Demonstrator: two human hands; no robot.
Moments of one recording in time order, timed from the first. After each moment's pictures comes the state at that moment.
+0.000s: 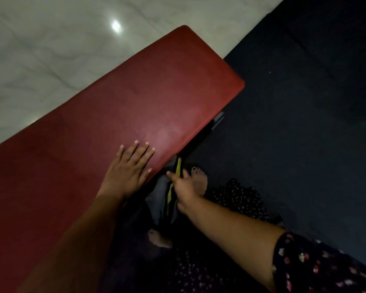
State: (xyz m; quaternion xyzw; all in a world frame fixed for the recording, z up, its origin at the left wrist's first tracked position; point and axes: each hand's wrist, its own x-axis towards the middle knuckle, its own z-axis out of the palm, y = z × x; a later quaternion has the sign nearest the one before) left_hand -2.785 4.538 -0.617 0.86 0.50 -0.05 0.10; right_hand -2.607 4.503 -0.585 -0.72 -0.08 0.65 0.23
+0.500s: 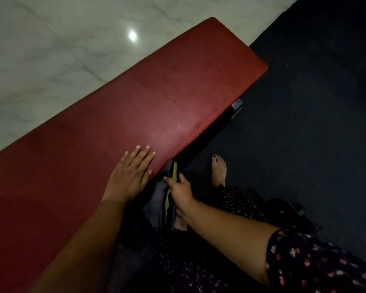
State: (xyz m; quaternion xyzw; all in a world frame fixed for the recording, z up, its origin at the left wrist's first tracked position) left_hand -2.888 4.430 -0.572 0.84 0.53 -0.06 0.11; right_hand -2.729 4.387 -0.591 -0.70 -0.08 0.65 0.27
